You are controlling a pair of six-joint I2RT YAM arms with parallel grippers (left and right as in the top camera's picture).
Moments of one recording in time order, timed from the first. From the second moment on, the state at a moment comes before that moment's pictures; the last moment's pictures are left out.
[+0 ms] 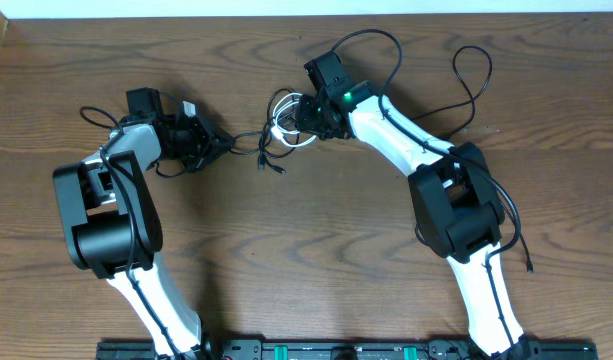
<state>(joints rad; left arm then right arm) 0.23 2.10 1.26 -0.44 0.76 -0.50 0.55 2.35 1.86 -0.54 -0.23 0.76</state>
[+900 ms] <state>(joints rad) 0.23 2.10 1.26 -0.44 0.76 -0.50 0.55 2.36 1.86 -0.39 -0.30 0.71</state>
